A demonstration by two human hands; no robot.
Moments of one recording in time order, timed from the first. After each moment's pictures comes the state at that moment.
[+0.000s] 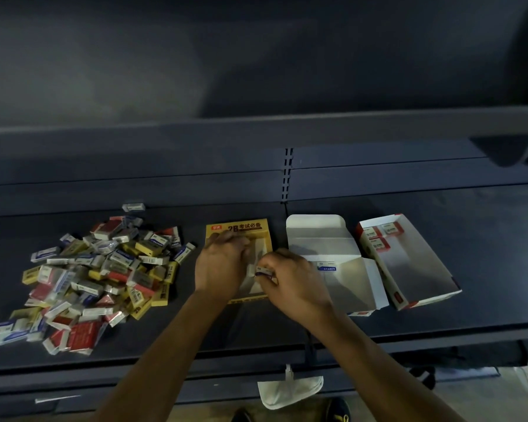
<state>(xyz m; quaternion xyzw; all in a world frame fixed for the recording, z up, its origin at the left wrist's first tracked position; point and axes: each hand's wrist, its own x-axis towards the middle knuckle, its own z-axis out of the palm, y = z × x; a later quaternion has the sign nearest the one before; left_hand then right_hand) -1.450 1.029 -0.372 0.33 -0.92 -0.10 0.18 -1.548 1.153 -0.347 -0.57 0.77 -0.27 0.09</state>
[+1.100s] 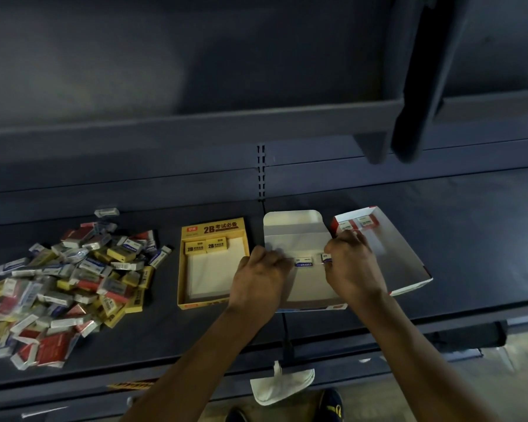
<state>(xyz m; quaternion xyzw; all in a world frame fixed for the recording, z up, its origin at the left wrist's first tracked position) -1.504 1.112 -0.349 0.21 -0.98 -0.04 -0.04 -1.637 1.214 -0.339 -0.43 0.90 -0.10 0.05</state>
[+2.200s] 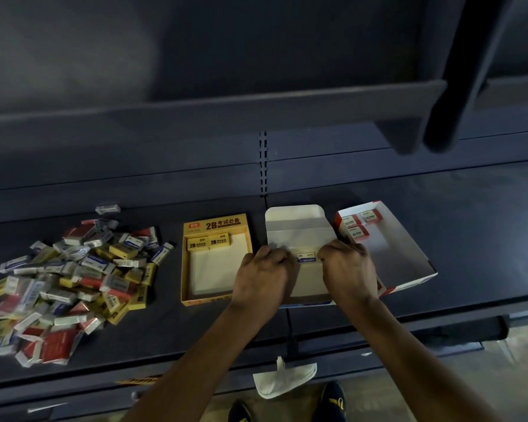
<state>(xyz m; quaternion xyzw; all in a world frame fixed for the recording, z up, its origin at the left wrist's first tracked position) -1.502 1.110 -0.358 0.20 -0.98 -0.01 0.00 -1.628 1.211 -0.371 -0.45 0.89 -0.09 0.03</state>
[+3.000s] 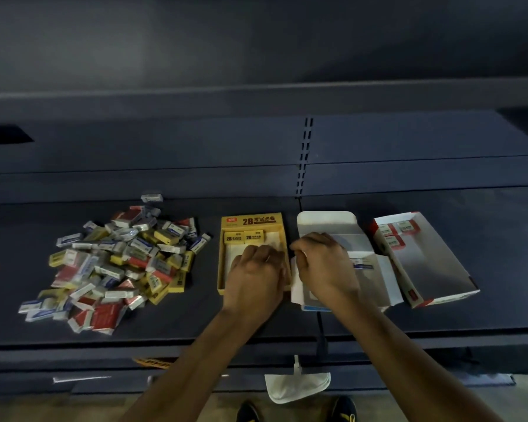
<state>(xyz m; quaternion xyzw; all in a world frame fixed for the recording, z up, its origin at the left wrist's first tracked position) -1.442 1.087 -0.353 0.30 -0.94 -0.07 0.13 -1.569 1.155 -0.342 -0.56 0.80 -0.22 0.02</state>
